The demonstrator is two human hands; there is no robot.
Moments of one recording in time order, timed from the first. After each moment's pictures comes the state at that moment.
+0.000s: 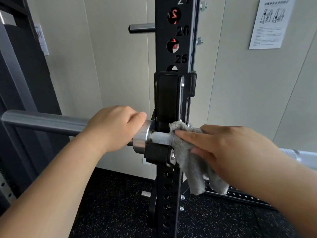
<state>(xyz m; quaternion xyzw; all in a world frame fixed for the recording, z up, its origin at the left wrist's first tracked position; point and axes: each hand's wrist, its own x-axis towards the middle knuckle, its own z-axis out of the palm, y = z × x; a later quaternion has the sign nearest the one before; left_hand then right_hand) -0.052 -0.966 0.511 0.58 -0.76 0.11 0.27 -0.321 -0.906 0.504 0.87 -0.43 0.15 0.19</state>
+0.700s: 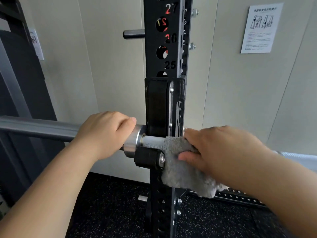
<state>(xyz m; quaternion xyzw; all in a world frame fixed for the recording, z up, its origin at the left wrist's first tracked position) -0.050 -0.964 0.506 0.55 -0.77 0.14 0.29 -0.324 -0.904 0.514 0.84 -0.51 0.06 0.18</state>
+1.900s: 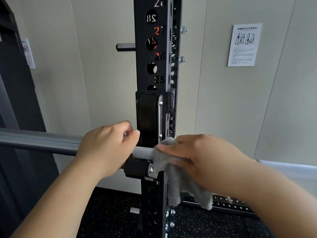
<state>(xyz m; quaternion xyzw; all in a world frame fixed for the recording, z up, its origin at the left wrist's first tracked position) -0.081 -0.951 0.501 0.60 -0.72 0.13 0.34 -0.326 -0.911 0.516 0.88 -0.44 0.15 0.08</state>
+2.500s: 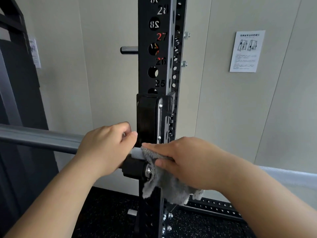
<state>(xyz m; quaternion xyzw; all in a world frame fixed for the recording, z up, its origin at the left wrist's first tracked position) -0.081 -0.950 0.502 0.61 -0.71 0.12 0.34 -0.311 -0.920 0.520 0.90 -0.42 0.12 0.07</state>
